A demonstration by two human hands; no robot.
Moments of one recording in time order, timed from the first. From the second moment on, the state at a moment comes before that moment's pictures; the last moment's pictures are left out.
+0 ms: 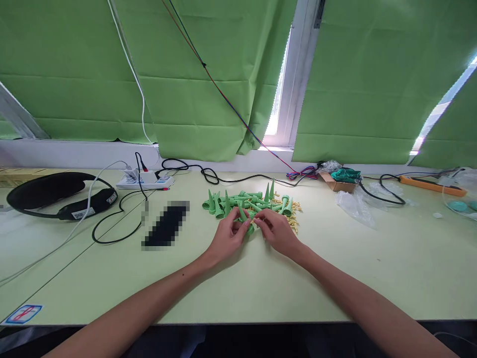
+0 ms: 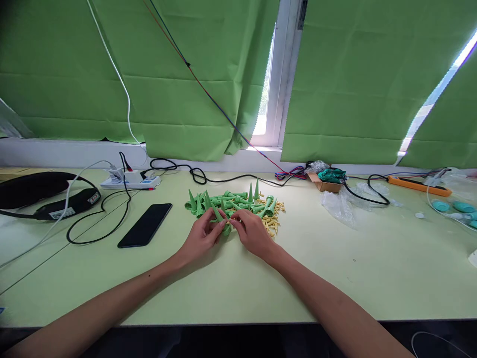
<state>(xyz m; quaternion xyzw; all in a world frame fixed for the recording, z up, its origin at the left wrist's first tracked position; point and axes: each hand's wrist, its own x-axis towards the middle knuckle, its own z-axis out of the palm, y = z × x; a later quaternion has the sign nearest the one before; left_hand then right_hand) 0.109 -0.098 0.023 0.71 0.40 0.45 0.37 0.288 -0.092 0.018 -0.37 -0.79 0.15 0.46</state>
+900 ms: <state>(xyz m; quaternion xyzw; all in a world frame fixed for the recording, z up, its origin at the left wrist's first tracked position) 0.109 -0.096 0.023 0.67 0.37 0.46 0.44 0.288 -0.094 0.020 -0.37 -0.79 0.18 0.46</state>
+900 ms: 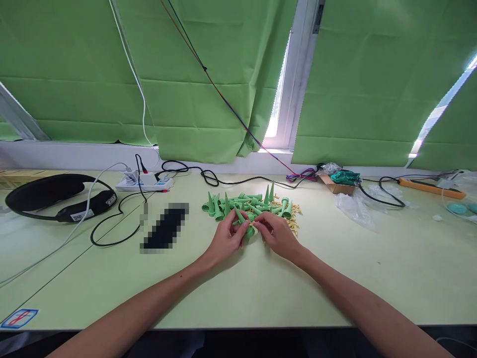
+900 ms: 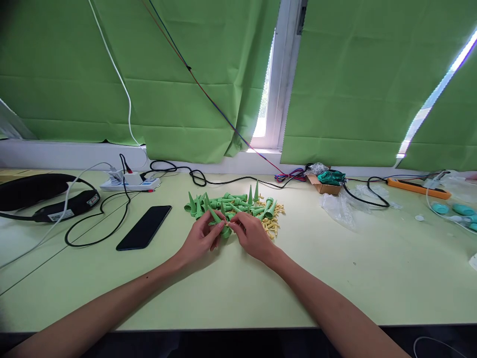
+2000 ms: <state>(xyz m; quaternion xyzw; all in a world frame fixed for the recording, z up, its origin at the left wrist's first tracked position) 0.108 -0.097 0.021 0.74 0.39 0.43 0.34 0.287 -0.089 0.013 -0.40 -0.78 0.18 0.44</state>
